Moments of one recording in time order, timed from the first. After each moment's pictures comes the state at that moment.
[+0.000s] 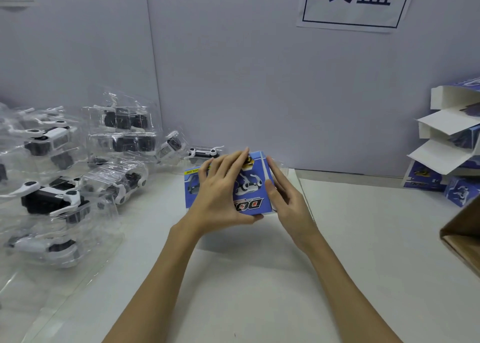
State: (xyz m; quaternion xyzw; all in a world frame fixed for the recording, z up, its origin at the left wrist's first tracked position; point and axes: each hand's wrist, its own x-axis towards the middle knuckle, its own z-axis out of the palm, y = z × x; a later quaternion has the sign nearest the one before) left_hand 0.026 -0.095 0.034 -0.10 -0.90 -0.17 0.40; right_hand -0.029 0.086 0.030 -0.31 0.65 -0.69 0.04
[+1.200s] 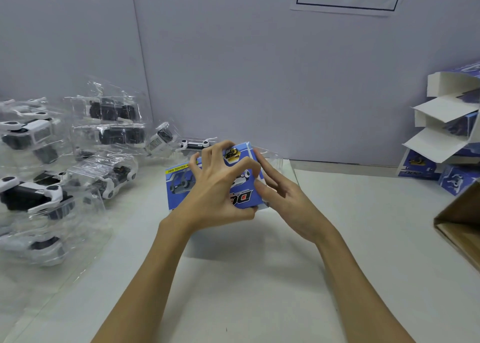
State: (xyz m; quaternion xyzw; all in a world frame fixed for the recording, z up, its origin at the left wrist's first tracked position) left_hand 0.042 -0.075 0.051 -0.09 -0.91 -0.18 0.35; right_hand -0.034 0.107 0.040 -0.41 0.66 -0.62 0.14
